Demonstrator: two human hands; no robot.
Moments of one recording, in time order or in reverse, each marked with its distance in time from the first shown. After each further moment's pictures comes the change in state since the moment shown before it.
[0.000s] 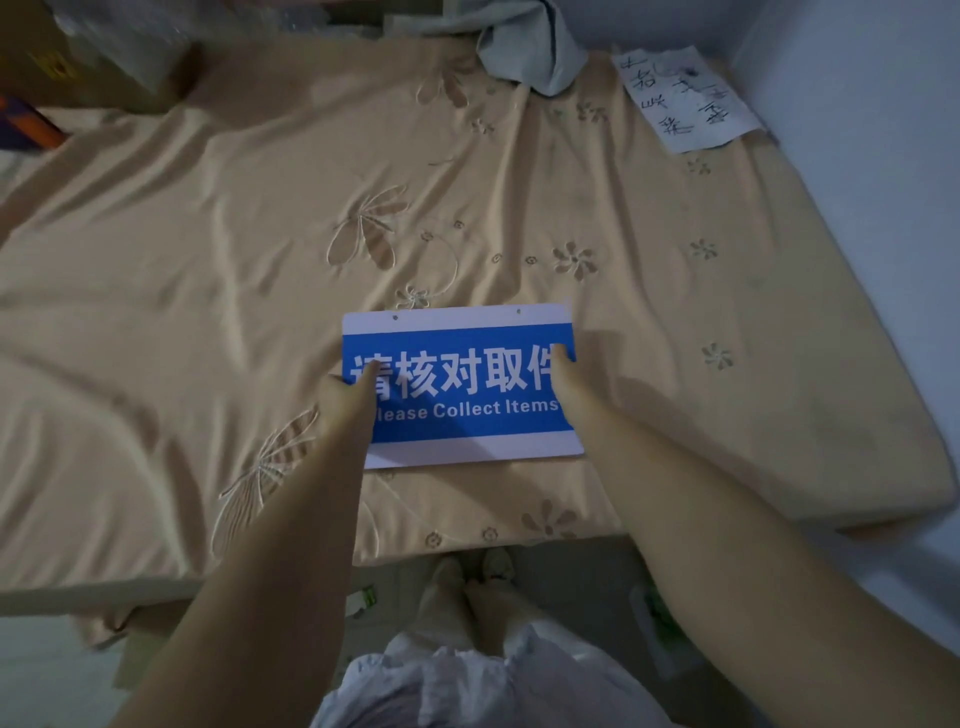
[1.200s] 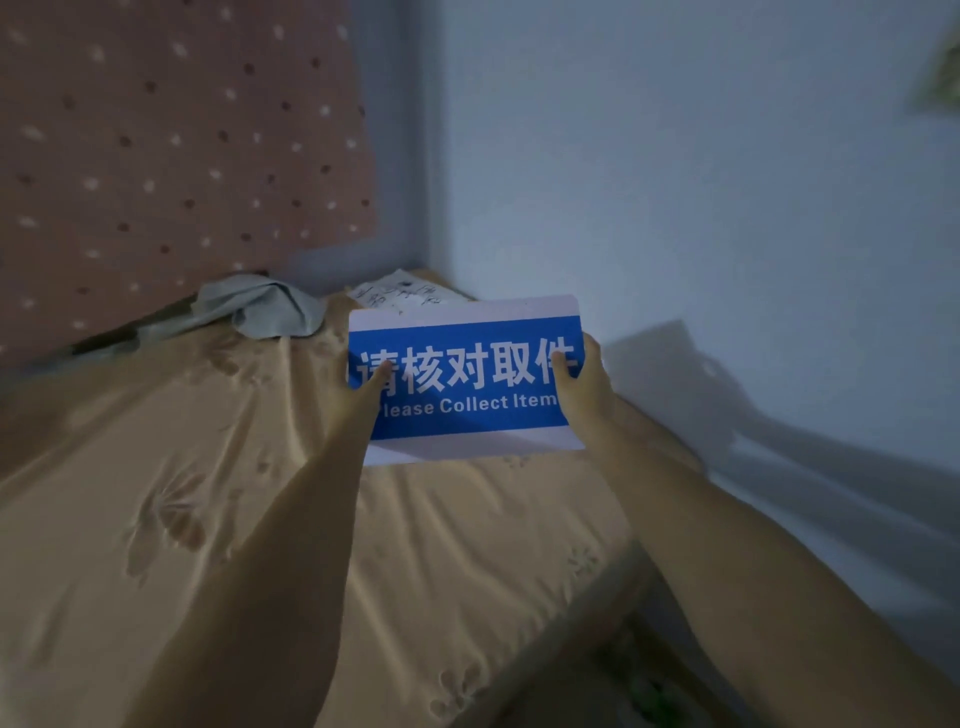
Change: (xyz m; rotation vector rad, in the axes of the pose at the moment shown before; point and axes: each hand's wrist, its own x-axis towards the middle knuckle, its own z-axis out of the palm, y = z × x) left_hand -0.139 0.209 0.172 -0.030 -0.698 0.678; right_hand -0.046 -0.026 -0.258 0.296 0.680 -0.531
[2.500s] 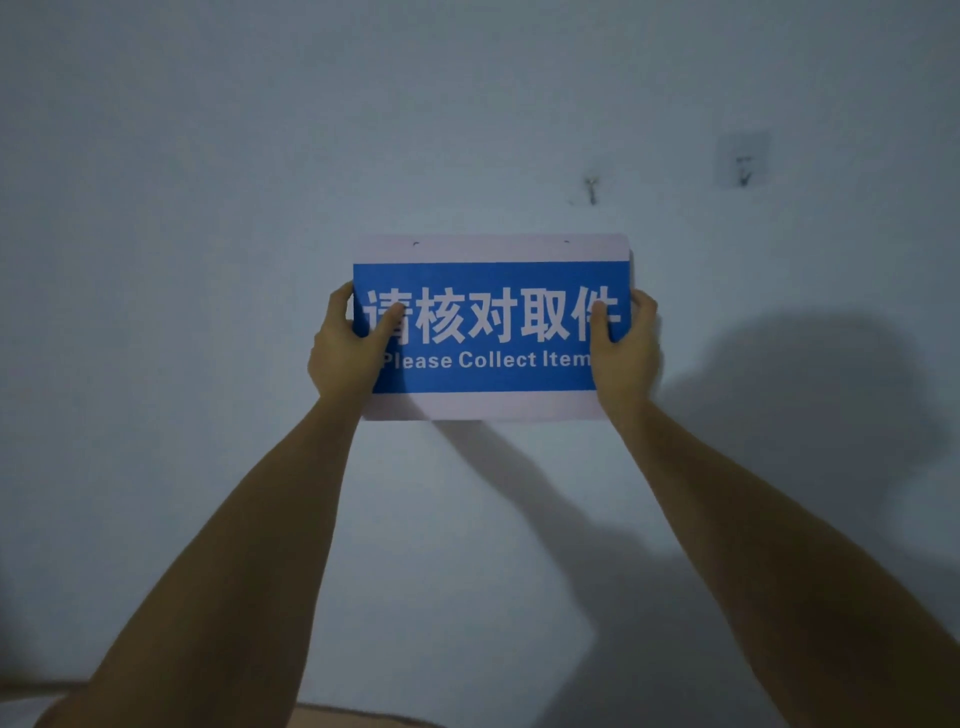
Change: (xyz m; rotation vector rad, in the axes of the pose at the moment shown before) left_hand -0.108 0.356 0.407 -0.033 -0.444 0.834; right_hand 0.052 -0.098 -0.477 0.033 1.164 -0.317
